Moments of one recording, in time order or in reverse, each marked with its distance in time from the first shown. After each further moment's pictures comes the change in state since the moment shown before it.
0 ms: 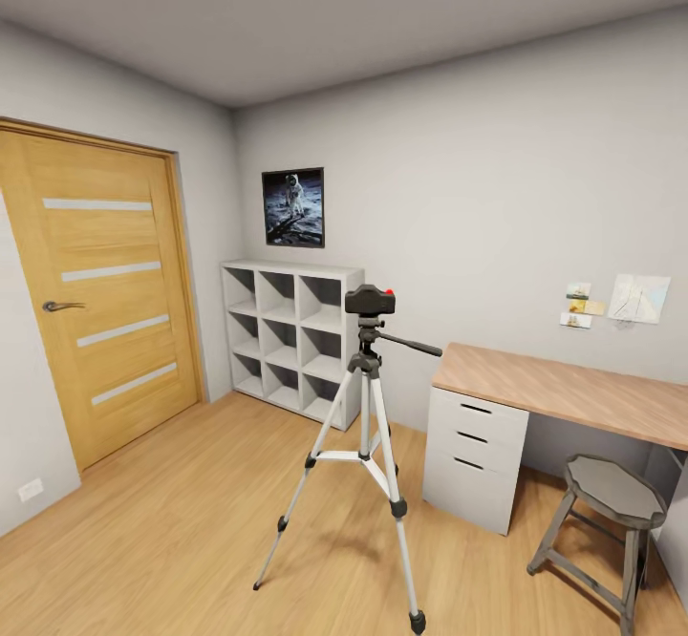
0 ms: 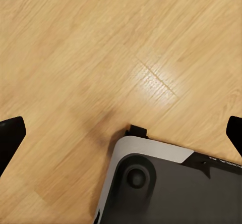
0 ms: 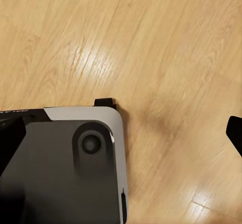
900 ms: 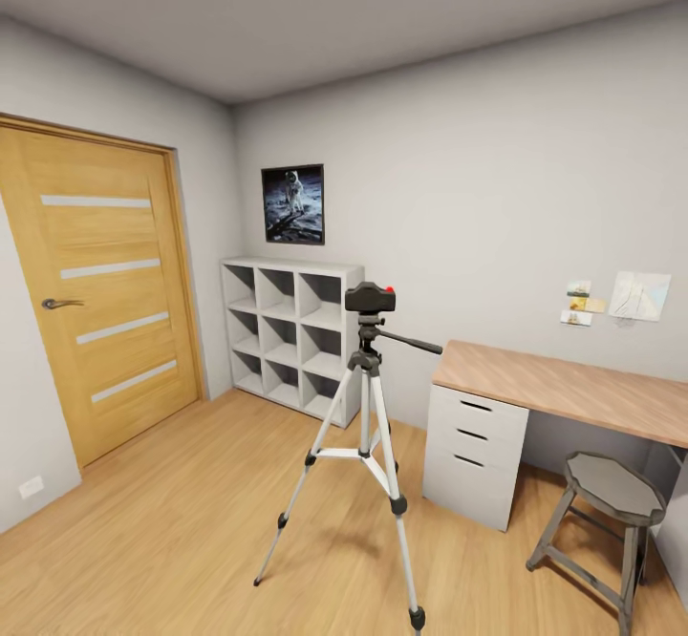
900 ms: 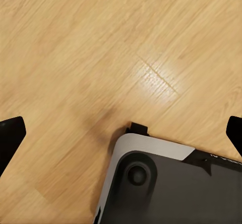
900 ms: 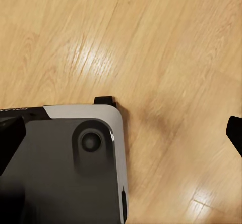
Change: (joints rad) left arm 0.000 0.000 -0.001 0.000 0.000 0.000 0.000; right arm 0.000 0.000 -0.002 0.000 -0.001 -0.003 0.000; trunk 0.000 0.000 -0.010
